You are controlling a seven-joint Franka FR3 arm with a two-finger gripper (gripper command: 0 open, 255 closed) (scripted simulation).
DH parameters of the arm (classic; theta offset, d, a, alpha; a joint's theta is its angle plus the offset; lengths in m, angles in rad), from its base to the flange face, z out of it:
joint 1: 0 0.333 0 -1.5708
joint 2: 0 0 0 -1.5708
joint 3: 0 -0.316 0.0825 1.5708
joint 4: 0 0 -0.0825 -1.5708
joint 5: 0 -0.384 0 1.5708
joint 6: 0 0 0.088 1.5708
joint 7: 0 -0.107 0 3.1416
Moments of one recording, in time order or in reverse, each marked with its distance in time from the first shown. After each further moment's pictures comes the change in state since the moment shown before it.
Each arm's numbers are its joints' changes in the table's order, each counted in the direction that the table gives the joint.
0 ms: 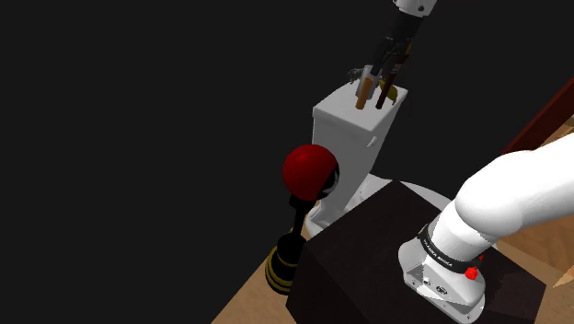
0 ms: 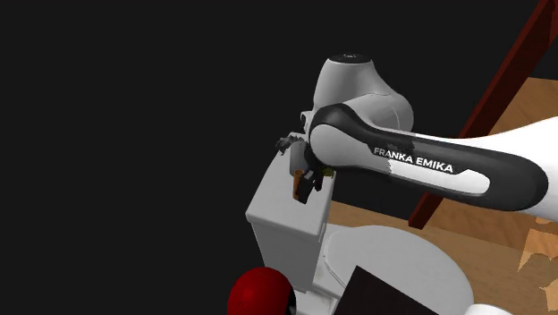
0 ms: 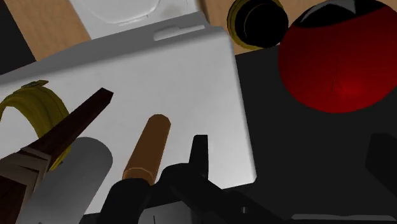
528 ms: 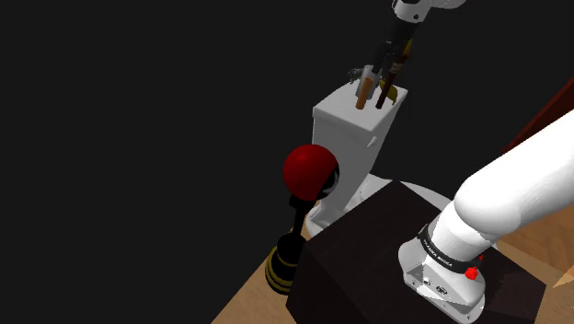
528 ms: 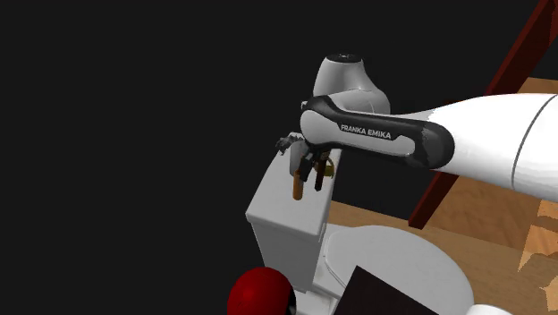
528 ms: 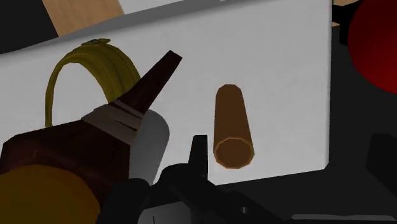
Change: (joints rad) arm -0.020 0.220 0.109 -0.135 -0.011 -0.132 0.172
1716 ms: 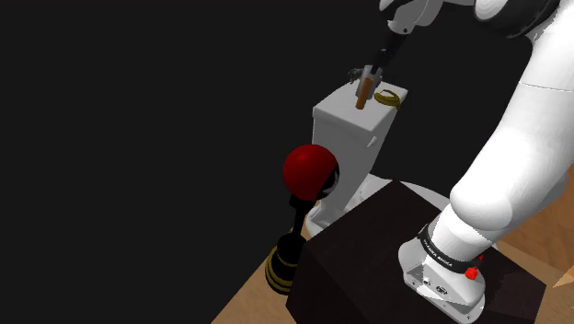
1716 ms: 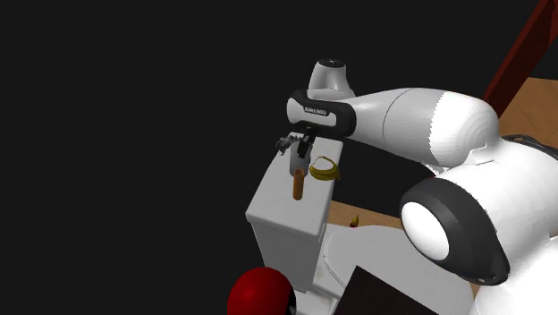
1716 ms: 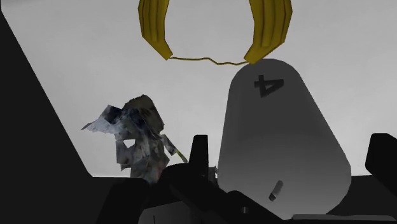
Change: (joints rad) arm -0.095 0.466 0.091 -0.366 -0.202 -0.127 0.303
